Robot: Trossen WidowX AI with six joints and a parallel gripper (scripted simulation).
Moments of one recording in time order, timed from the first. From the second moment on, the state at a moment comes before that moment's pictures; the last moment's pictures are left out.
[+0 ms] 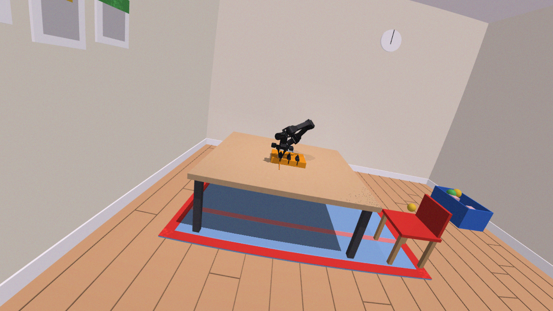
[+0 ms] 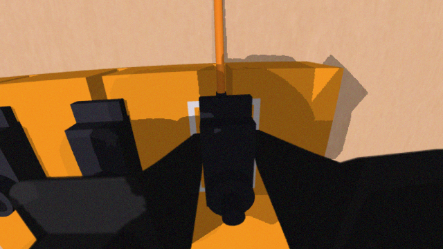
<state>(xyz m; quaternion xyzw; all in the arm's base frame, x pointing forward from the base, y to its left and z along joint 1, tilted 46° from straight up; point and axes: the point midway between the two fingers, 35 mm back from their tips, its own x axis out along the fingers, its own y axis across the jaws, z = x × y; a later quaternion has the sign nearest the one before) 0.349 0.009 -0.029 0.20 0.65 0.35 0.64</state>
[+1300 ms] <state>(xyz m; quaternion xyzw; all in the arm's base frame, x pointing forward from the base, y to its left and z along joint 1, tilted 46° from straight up) 0.267 -0.076 0.024 0.21 0.65 0.33 0.65</state>
